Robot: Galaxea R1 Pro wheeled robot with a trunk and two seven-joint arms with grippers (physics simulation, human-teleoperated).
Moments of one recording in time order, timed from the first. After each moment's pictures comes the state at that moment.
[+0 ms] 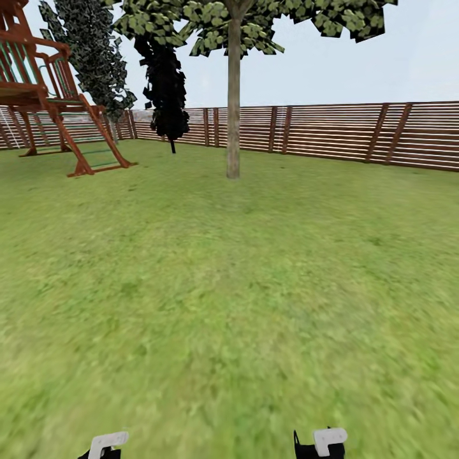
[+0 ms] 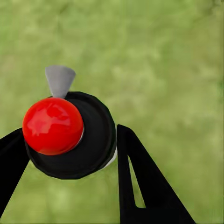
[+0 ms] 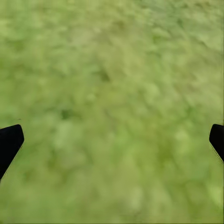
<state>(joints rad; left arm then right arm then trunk) -0.33 0.09 0.36 -0.23 -0.22 -0.29 -0.01 -0.40 0.02 0.04 -0.03 0.18 -0.63 -0.22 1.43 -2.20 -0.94</state>
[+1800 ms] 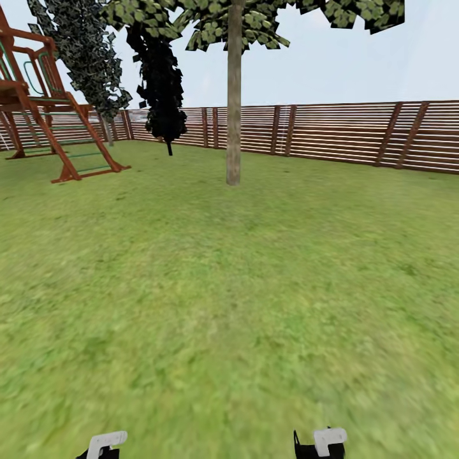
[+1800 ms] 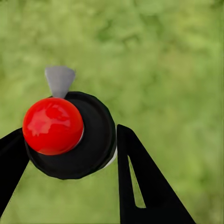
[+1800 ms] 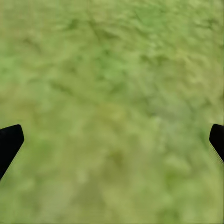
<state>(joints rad) -0.33 0.10 0.36 -0.24 -0.22 -0.29 -0.01 -0.40 0.02 0.04 -0.03 0.18 -0.63 -0.22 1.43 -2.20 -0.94</state>
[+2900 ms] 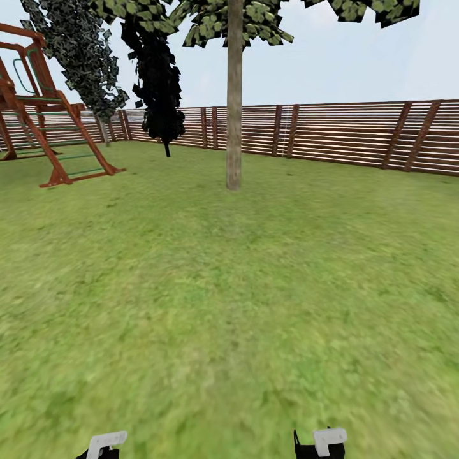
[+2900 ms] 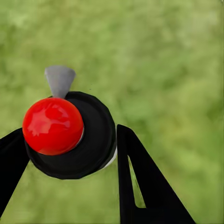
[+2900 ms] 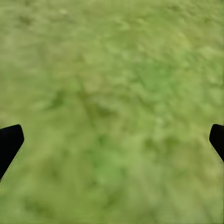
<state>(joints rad) -0.33 0.10 0.36 -0.24 -0.22 -0.29 -0.01 -0.40 0.02 0.04 -0.03 0.18 -0.63 -0.22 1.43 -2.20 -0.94</state>
